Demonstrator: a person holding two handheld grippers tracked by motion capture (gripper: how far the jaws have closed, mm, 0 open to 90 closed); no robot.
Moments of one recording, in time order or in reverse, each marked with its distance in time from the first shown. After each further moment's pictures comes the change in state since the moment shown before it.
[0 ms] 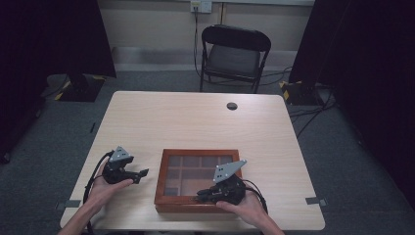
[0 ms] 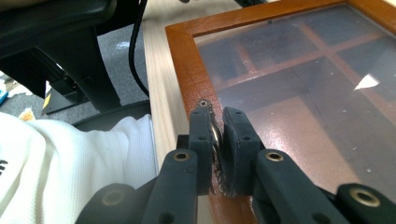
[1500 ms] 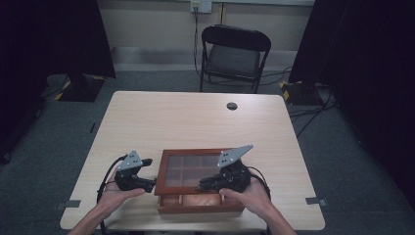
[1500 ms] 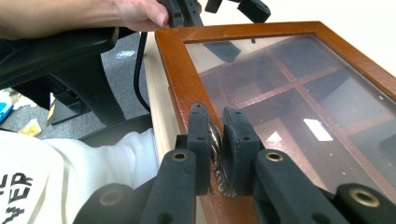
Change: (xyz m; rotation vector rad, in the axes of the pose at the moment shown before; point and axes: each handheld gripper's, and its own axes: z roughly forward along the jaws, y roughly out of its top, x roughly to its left) left arm -0.053 0.021 -0.003 -0.125 -0.185 0.112; right arm -0.006 0.033 -0.029 -0.005 -0.008 0.038
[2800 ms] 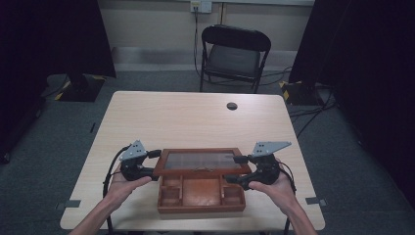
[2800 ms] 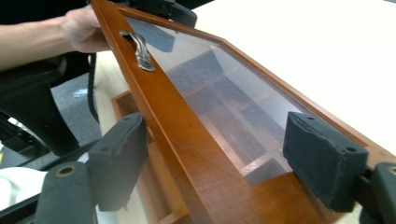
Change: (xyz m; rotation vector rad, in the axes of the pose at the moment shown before) left arm 0.000 0.038 0.000 -0.105 -0.028 -0.029; right arm -0.031 -0.033 -0.061 -0.159 -0.188 0.071
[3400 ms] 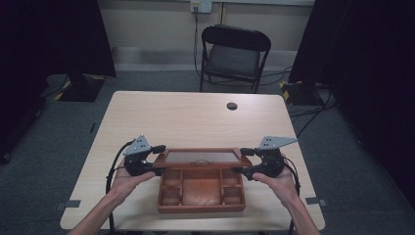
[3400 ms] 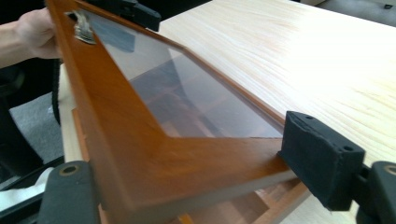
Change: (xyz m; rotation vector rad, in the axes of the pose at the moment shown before) left arm -0.003 0.017 0.009 -0.019 -0.014 0.013; right arm -0.029 -0.008 -0.004 -0.057 -0.087 0.027
